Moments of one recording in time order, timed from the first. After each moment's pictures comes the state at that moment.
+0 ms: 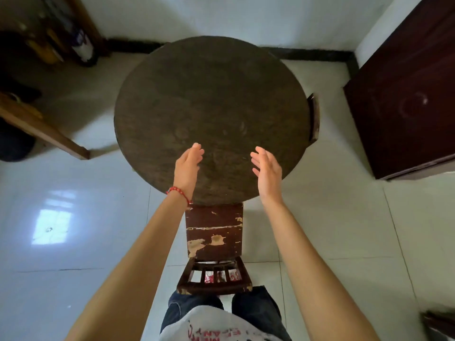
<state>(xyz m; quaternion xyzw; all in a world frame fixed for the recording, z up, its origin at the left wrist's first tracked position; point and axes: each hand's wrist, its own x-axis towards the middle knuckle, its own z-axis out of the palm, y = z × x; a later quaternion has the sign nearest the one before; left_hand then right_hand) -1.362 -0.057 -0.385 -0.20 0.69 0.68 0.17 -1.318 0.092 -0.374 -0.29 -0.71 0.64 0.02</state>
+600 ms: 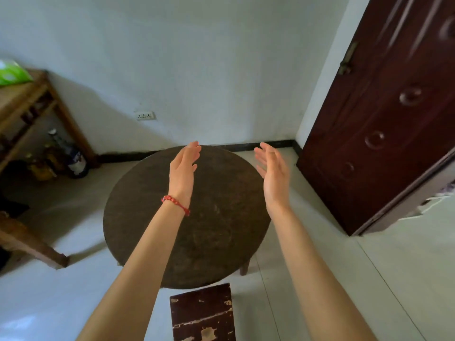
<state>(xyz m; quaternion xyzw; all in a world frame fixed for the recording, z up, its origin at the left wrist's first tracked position) -1.383 0.003 -0.169 0.02 0.66 0.75 0.03 -1.323 0.149 -0.169 -0.16 -0.67 0.69 0.25</state>
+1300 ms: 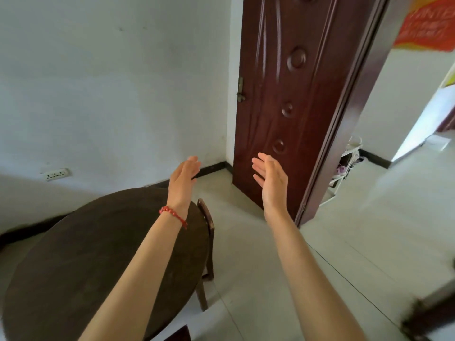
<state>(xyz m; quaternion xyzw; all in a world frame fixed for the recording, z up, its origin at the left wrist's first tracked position) -1.298 0.166 -0.116 0.18 0.64 0.74 0.15 -1.195 0.287 -0.117 -0.23 -0.59 0.65 0.42</state>
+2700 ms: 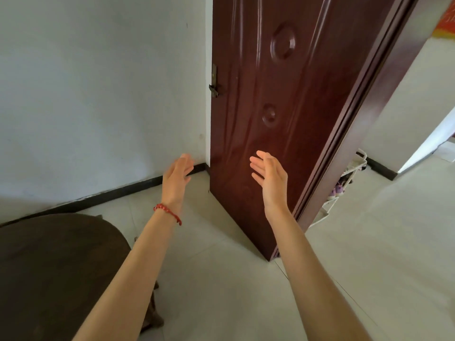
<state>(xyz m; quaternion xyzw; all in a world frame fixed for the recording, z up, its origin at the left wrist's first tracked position) -1.437 0.562 -0.153 0.11 0.62 0.76 0.16 -1.329 0.692 -0.146 -0.25 -0.60 0.67 0.37</state>
